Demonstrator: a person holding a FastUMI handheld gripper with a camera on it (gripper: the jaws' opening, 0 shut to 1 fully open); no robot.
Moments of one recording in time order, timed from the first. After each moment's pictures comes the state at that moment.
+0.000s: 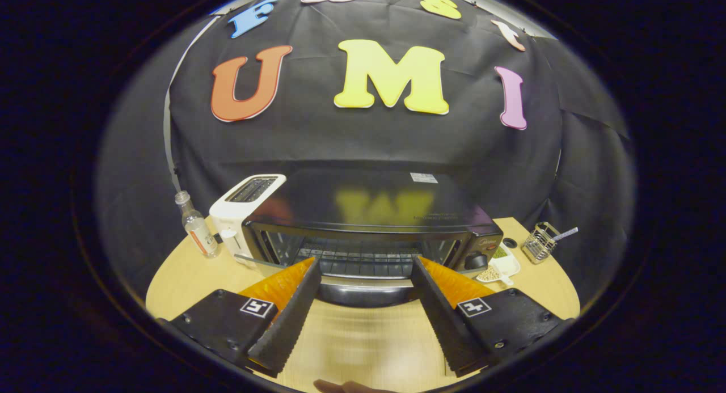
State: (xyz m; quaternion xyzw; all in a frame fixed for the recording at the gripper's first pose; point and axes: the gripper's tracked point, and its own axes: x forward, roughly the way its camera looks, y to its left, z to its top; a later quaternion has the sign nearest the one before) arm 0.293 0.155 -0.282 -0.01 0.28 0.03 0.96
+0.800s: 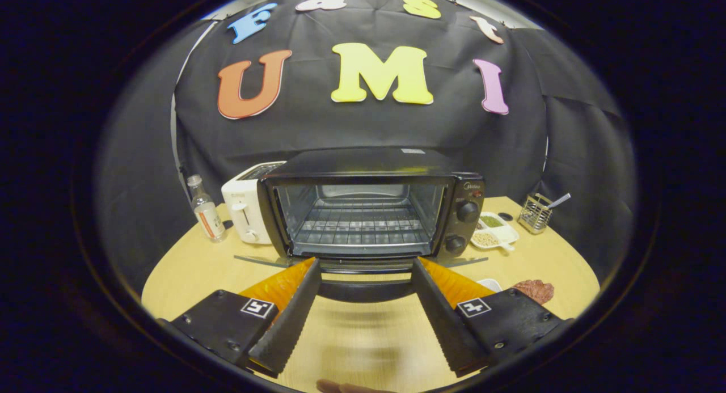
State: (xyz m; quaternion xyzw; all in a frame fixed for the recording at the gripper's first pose) arm 0.219 0.151 -0.326 0.03 0.27 0.02 0.96
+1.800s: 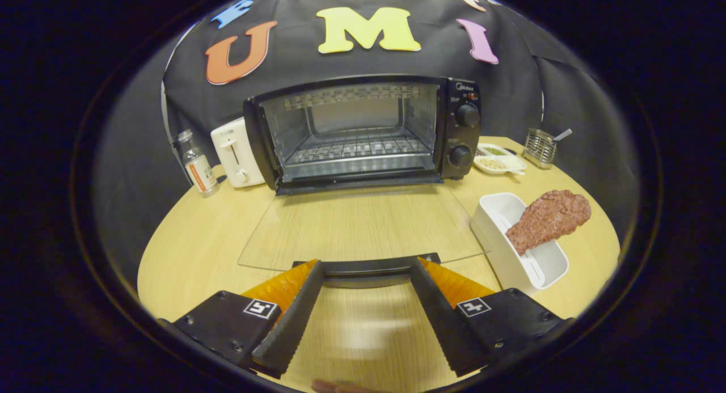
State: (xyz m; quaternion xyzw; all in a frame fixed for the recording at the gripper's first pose) arm 0.166 0.150 -0.422 0.05 0.36 0.01 0.93
